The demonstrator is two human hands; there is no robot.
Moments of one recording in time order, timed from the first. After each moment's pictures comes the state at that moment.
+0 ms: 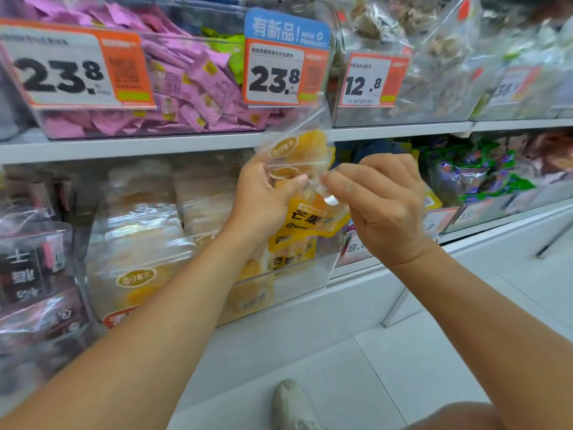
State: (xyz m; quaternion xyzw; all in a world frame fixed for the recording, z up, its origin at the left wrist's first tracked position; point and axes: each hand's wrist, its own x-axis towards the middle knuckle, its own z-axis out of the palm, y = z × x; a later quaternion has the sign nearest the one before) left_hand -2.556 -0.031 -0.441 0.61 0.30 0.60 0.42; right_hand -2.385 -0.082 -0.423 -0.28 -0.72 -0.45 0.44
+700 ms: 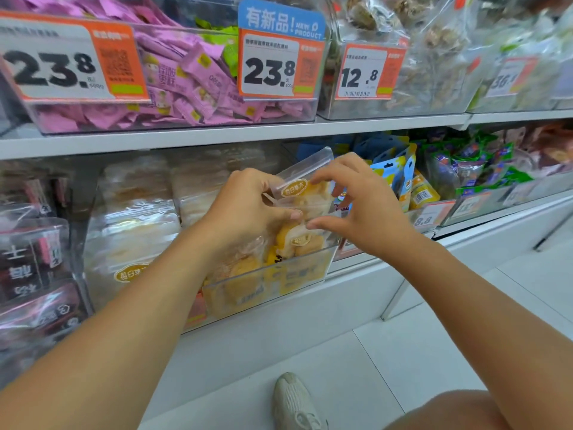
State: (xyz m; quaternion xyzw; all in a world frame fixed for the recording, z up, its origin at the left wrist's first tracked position) left_hand -2.592 -0.043 -0.434 0.80 0.43 0.34 0.26; right_hand -2.384 -0.081 -0.433 -0.51 -0.79 -0.02 0.34
